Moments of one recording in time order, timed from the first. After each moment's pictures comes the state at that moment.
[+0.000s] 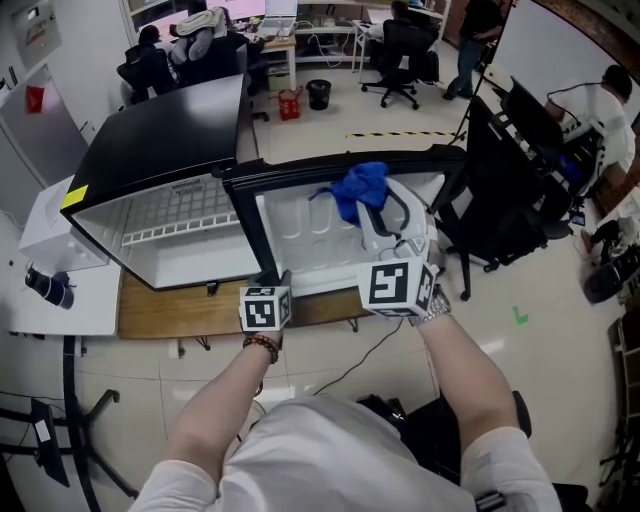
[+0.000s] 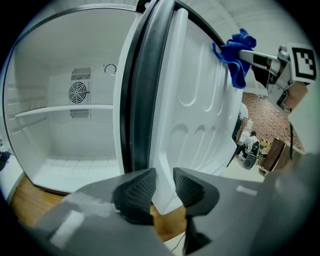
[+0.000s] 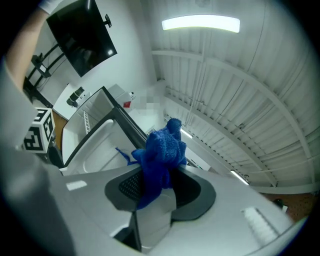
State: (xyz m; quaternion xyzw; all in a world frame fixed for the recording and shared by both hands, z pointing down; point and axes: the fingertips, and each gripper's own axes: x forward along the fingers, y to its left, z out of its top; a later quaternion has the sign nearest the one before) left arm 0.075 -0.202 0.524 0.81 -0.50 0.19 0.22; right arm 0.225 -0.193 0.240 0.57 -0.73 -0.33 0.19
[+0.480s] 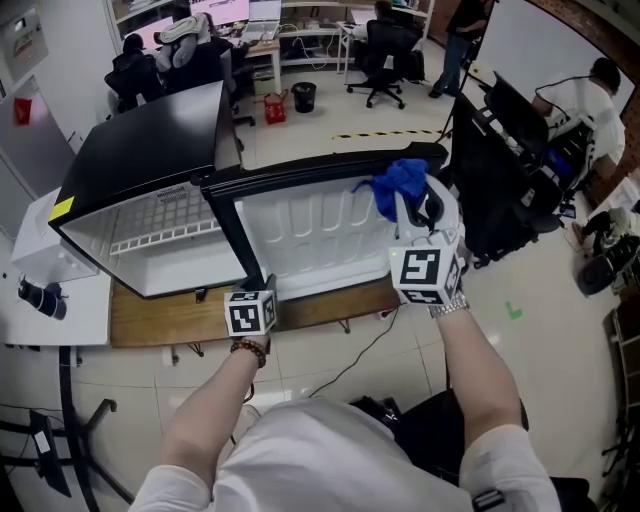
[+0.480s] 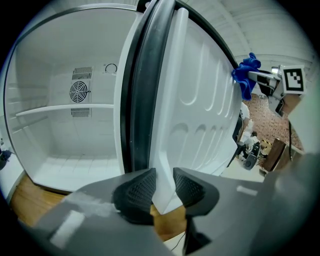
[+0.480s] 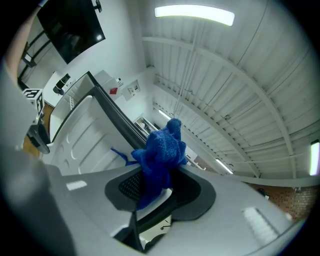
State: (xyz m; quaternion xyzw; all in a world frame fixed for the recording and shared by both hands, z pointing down) left arm 0.074 -0.203 0.525 0.81 -0.51 0.20 0.22; right arm 0.333 -0.200 0.239 0.64 -0.68 -0.29 0.21
